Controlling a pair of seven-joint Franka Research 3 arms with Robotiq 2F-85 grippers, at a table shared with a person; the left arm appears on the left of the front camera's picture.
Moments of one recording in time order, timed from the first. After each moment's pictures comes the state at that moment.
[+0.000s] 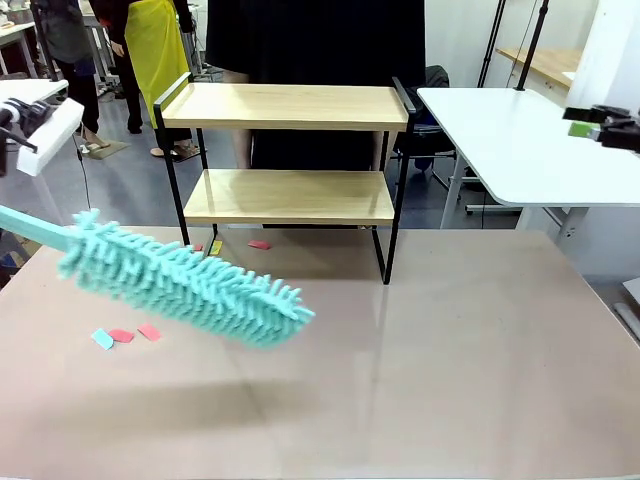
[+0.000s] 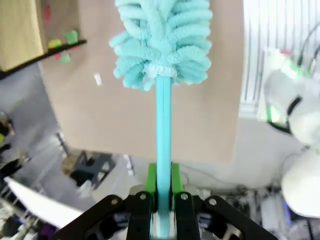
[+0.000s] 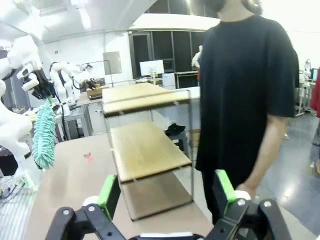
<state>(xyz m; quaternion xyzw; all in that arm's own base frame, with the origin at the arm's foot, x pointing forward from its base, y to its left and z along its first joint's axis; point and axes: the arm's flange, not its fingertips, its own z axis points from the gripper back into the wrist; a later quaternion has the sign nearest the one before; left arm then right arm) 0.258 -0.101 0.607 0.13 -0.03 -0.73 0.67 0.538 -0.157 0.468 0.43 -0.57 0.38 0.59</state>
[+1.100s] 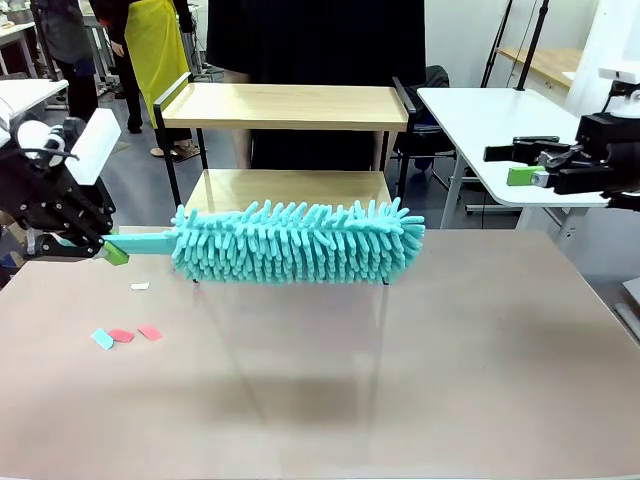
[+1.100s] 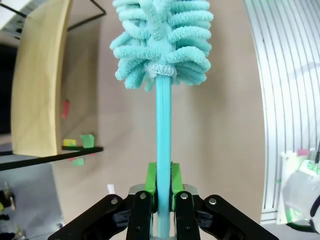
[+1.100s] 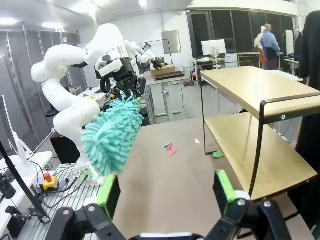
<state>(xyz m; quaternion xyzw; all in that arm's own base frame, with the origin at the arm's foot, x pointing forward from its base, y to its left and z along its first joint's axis) 0.294 -0.108 0.532 -0.04 -0.24 -0.74 0.62 0.408 0.003 0.475 0.51 -0.46 0.46 0.56</state>
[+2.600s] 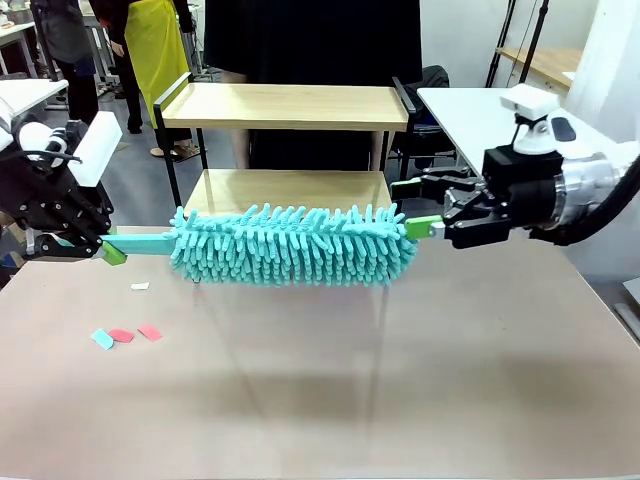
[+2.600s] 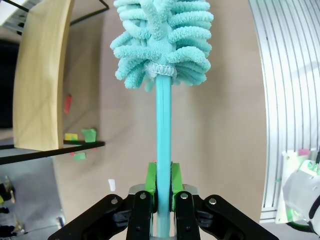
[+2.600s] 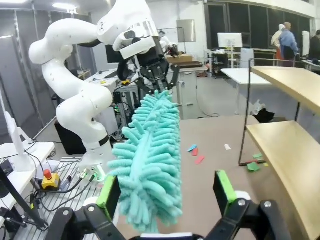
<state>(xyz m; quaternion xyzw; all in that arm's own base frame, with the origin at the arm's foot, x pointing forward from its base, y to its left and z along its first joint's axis) 0.292 -0.109 0.535 -0.03 -0.23 -0.73 0.64 0.340 0.149 0.459 0.50 -0.44 0.51 0.55</state>
